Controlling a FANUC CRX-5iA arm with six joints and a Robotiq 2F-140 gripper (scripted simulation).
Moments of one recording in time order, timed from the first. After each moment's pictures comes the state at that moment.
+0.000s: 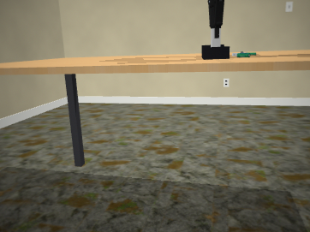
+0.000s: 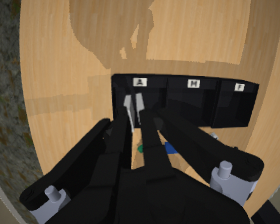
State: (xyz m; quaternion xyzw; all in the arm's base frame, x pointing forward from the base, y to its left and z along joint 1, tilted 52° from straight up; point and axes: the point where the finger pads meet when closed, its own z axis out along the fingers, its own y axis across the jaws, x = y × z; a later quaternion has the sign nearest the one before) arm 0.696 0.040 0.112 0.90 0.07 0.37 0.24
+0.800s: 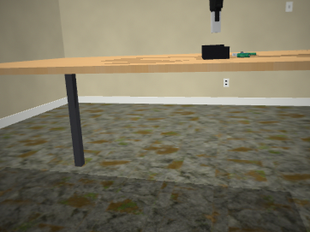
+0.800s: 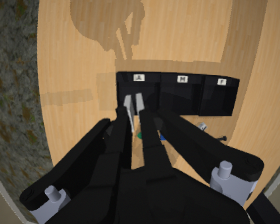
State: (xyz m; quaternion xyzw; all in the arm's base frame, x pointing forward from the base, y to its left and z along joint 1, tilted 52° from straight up) arm 0.660 0.060 0.144 0.90 0.08 0.37 0.24
